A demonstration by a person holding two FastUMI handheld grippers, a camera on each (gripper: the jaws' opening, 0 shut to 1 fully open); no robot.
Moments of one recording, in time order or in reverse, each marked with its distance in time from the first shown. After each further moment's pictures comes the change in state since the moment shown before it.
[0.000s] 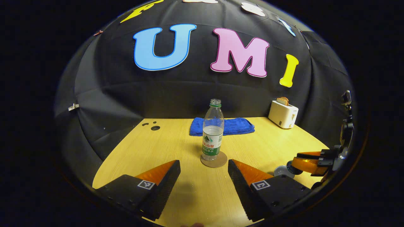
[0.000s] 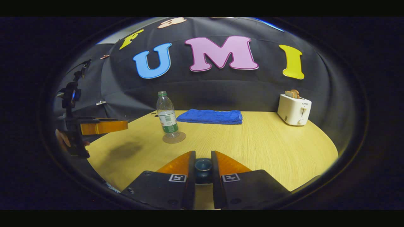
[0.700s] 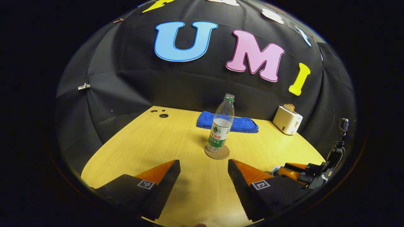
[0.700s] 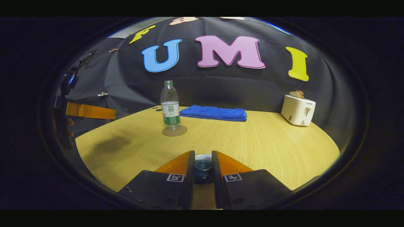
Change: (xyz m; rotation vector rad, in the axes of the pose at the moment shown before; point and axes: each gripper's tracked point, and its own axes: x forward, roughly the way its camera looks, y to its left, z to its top) left arm -0.020 0.015 -0.021 -0.128 0.017 0.048; right arm 0.016 0.009 -0.033 -0.048 -0.015 -0.006
